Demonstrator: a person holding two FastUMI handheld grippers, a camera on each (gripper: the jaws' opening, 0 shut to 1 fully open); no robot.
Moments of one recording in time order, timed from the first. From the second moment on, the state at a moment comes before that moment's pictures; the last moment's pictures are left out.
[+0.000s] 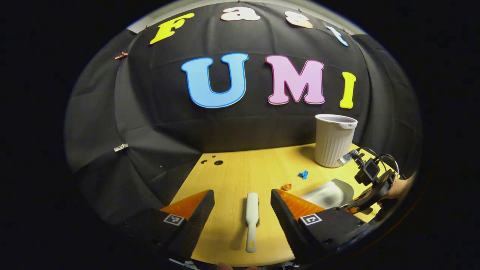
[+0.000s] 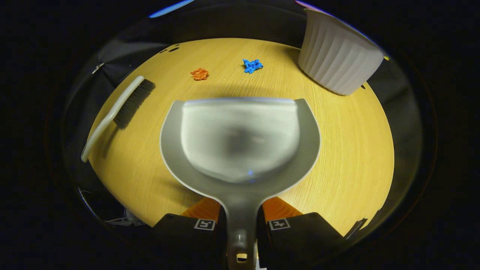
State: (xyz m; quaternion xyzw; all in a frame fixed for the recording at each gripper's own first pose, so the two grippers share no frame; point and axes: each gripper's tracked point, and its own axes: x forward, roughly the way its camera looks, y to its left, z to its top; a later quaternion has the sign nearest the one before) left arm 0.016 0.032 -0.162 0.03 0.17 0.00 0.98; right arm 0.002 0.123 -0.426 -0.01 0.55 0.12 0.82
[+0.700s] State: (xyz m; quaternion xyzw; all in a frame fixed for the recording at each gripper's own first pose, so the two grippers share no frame) left arm 0.031 0.024 -0.335 -0.04 0.51 -0.03 0.86; right arm -0.007 0.093 -0.406 -0.05 0.52 0.19 0.83
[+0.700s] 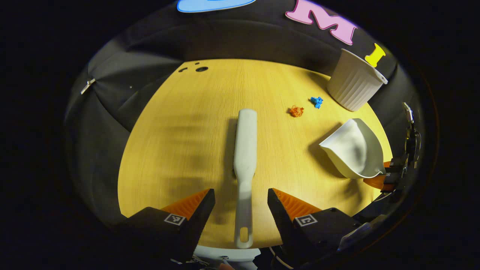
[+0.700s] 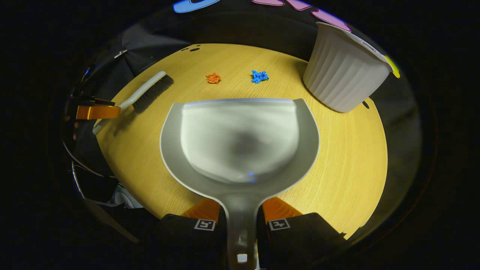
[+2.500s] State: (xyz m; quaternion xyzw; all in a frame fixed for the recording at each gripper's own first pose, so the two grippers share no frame) left arm 0.257 -0.085 -0.369 0.20 0.50 -0.22 0.81; right arm 0.057 0.073 -0.420 -0.11 0.57 0.26 0.77
